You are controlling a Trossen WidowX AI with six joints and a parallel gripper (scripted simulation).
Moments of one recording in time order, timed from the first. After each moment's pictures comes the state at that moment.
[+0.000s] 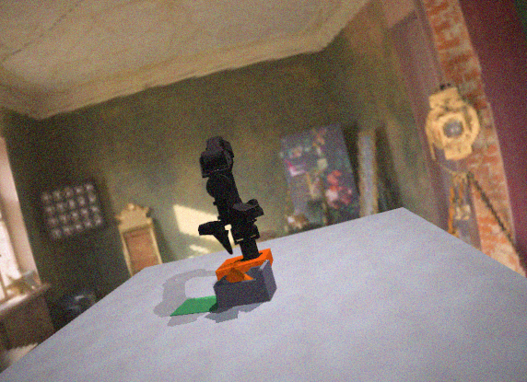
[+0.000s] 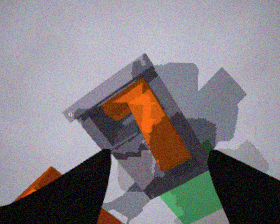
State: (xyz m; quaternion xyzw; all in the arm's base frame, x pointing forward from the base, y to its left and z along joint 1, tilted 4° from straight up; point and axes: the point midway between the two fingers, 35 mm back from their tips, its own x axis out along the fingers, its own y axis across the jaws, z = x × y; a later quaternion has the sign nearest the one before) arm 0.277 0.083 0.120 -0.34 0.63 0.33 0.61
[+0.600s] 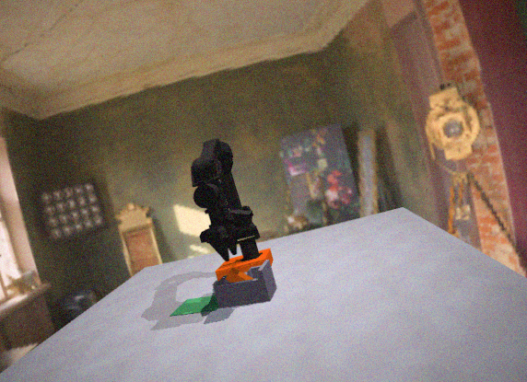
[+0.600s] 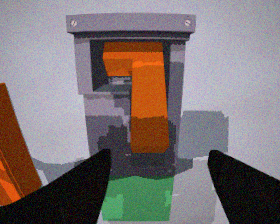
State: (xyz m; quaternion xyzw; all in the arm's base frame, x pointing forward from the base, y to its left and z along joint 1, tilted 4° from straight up) arm 0.278 0.051 0.105 -0.51 0.51 0.50 0.48
